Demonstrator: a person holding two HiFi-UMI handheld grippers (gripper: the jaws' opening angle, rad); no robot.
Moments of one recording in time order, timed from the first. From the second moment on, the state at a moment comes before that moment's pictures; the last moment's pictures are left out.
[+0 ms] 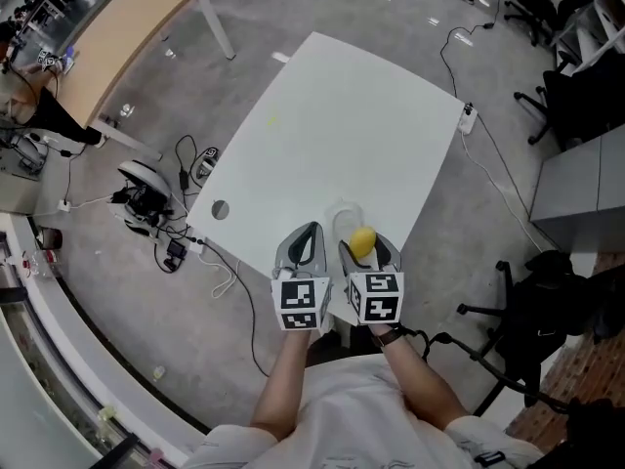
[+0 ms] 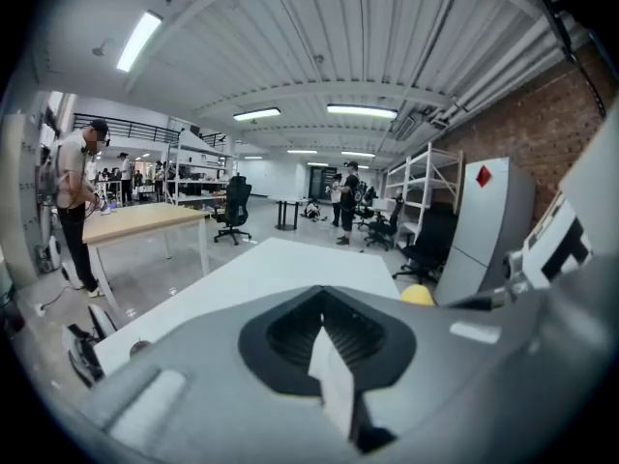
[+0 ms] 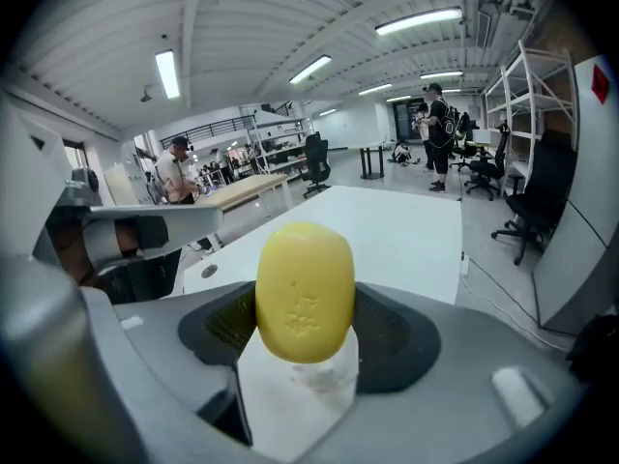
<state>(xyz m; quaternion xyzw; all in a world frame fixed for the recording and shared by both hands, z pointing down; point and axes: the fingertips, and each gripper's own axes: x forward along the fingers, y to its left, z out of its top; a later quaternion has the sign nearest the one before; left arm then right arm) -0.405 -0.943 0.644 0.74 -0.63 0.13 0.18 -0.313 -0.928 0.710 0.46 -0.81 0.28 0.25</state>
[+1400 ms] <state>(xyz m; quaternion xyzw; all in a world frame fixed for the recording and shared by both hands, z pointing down) -0.415 -0.939 0.674 0.71 -0.65 0.15 0.21 -0.323 -0.963 0.760 0.46 -0.79 0.25 0.31</state>
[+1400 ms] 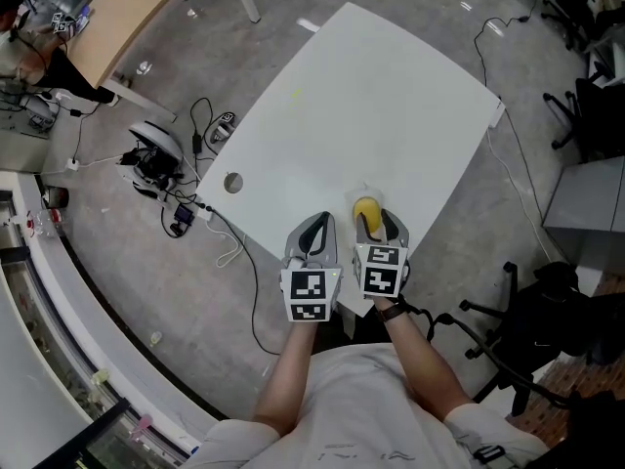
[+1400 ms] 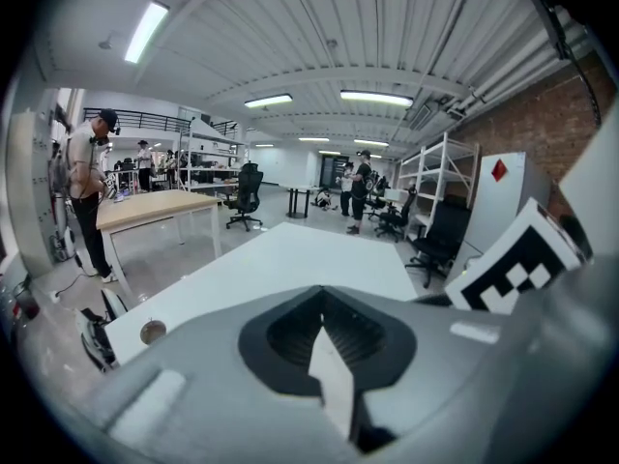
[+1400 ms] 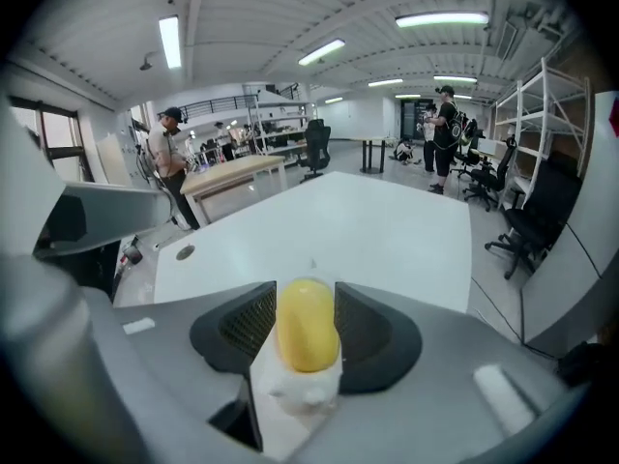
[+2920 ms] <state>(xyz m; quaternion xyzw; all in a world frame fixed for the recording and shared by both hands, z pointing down) -0.409 -0.699 0.467 0.73 -0.68 -0.01 0.03 -0.335 -0.702 0.464 0.42 -0.91 0.05 -0.02</state>
